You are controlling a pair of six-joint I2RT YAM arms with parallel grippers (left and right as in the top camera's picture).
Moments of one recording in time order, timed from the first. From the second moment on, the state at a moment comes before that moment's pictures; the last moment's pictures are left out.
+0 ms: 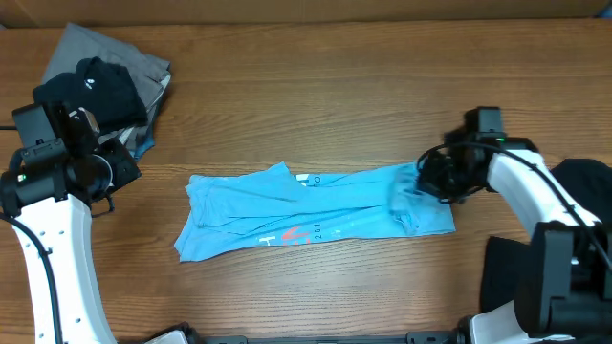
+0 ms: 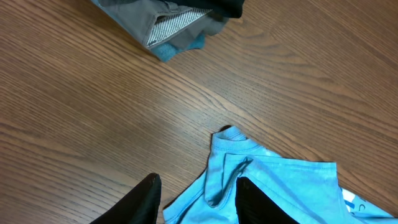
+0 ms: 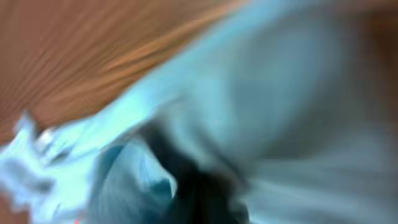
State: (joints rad) left arm 0.37 1.34 1.27 -1.02 0.12 -0.22; right arm -0.01 1.70 1.03 -0.75 -0.47 0.35
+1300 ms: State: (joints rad) left arm 0.37 1.34 1.27 -1.01 0.12 -0.22; right arm -0.16 1.68 1.33 -1.11 -0.15 0.31
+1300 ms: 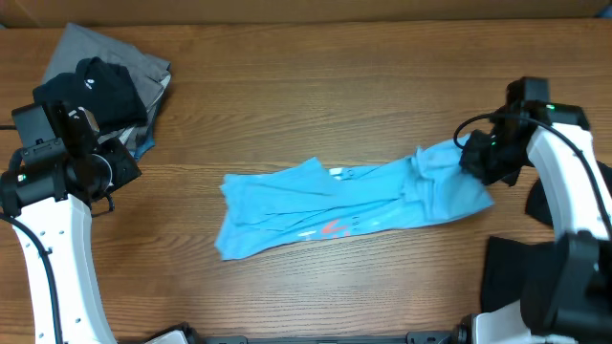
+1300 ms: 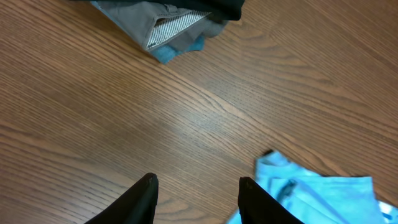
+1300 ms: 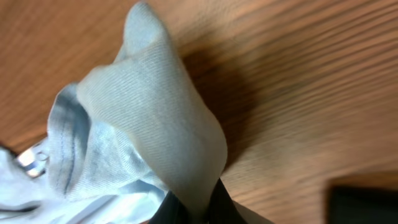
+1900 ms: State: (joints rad) left arm 0.37 1.34 1.27 -1.01 0.13 -0.23; right arm 0.38 1.63 1.17 -0.89 0.00 0.53
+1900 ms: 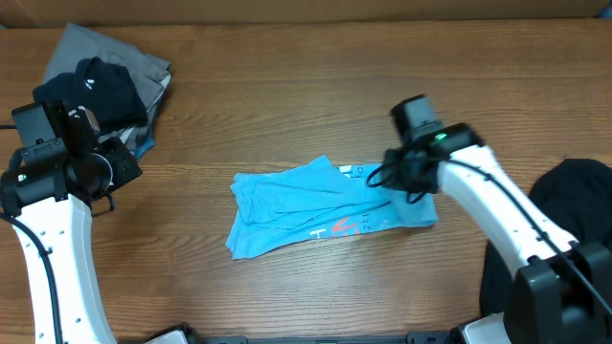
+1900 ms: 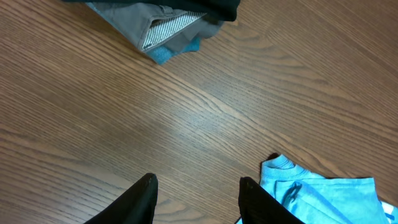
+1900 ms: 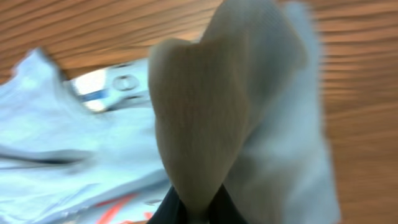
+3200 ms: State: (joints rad) left arm -0.12 1.86 1.06 -0.84 0.40 -0.17; right arm 0.30 1.46 1.28 -1.01 0.00 0.51
